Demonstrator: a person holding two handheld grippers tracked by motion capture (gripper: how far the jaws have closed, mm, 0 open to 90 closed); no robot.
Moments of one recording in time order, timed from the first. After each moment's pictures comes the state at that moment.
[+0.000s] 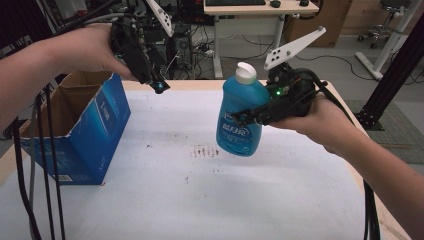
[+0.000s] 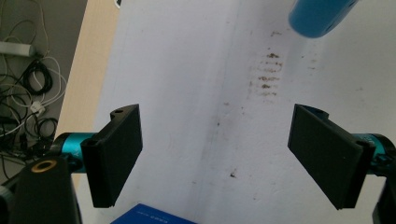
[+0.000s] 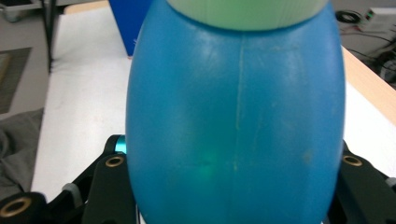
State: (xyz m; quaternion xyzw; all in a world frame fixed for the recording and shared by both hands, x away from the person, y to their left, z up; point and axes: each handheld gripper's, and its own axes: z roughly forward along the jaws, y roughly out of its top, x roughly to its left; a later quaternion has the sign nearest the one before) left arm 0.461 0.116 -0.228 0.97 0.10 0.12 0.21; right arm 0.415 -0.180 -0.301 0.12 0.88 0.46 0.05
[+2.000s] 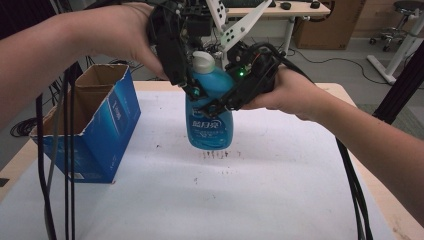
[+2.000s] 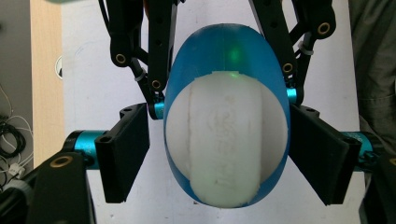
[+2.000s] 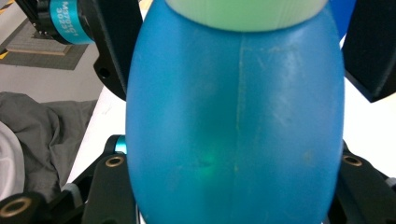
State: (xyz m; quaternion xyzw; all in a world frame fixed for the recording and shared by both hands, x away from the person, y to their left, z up) left arm 0.414 0.053 -0.191 0.98 -0.02 0.07 0.20; right arm 0.436 -0.100 -0.269 -0.04 0.90 0.43 -0.02
